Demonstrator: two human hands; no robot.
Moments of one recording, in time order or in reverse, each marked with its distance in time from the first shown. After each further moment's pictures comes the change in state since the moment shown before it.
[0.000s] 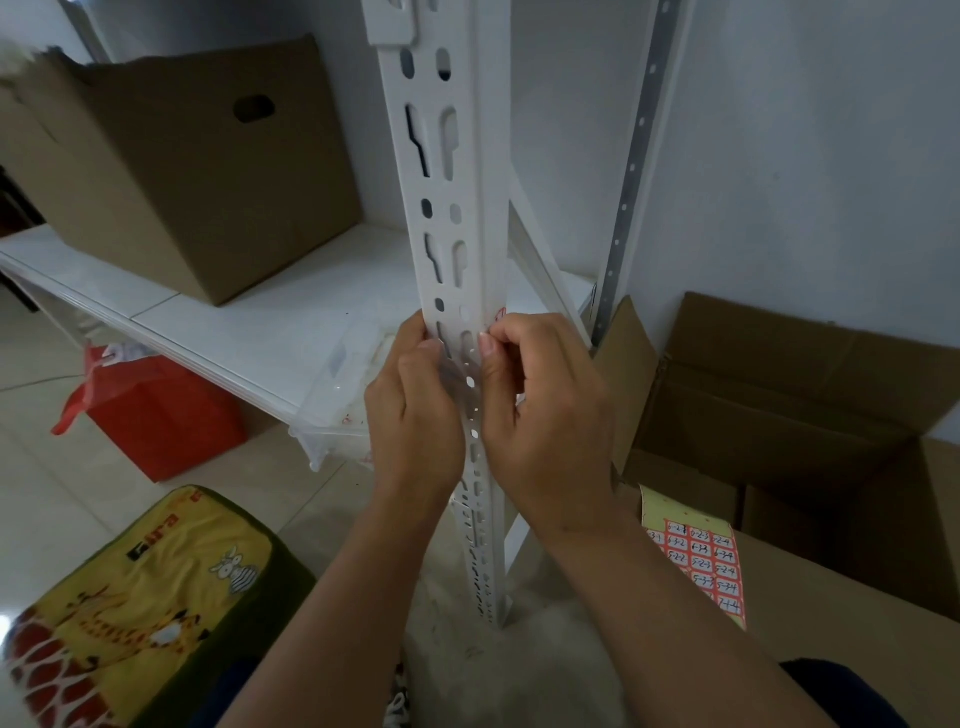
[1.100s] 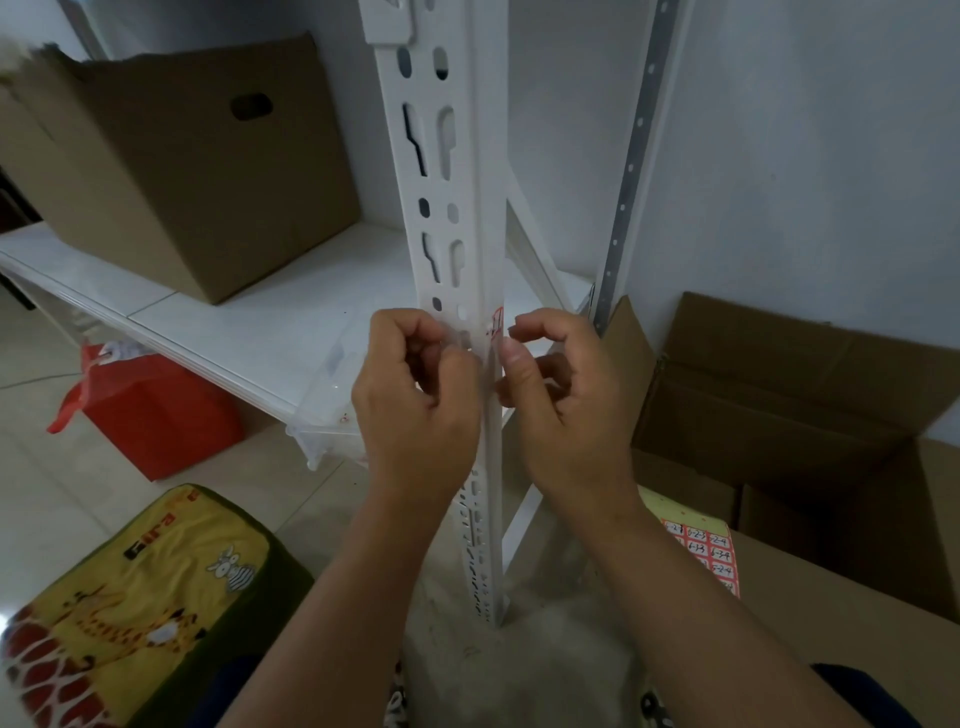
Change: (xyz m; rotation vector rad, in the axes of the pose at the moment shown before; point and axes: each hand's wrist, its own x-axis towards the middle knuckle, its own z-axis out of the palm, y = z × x) left_hand -0.003 0.004 -0.001 0.168 0.079 0.390; right_hand 0.002 0.013 -0.015 0.380 -0.238 0.374
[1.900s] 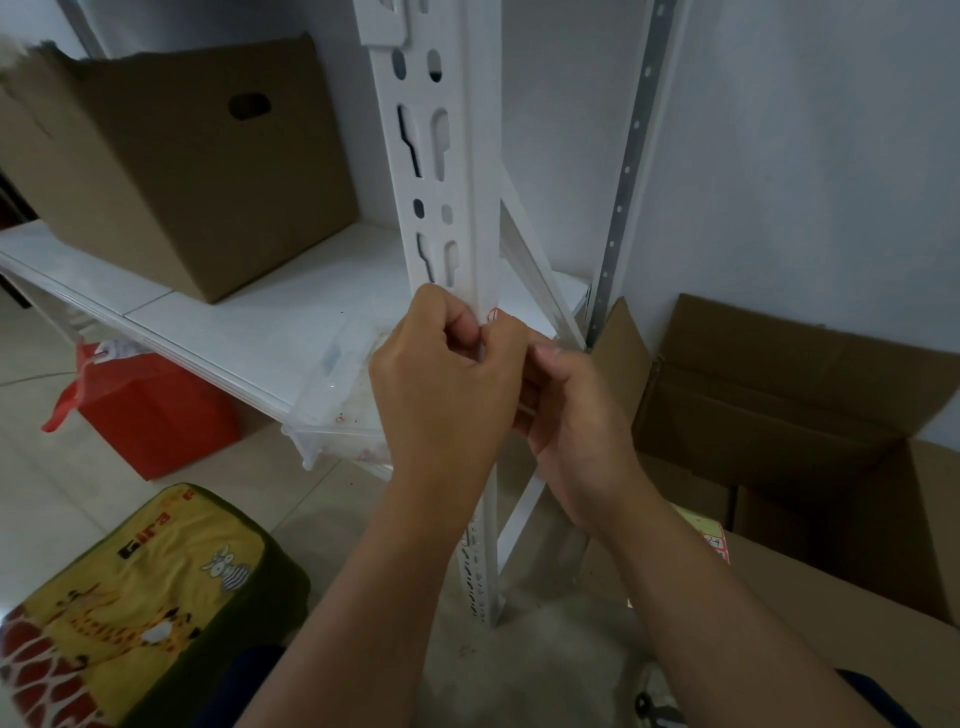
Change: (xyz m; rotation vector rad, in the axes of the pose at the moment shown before) left_hand 0.006 0.025 0.018 0.249 0.060 -0.063; right_hand 0.005 -0.008 -0.013 0.574 -0.291 0.424
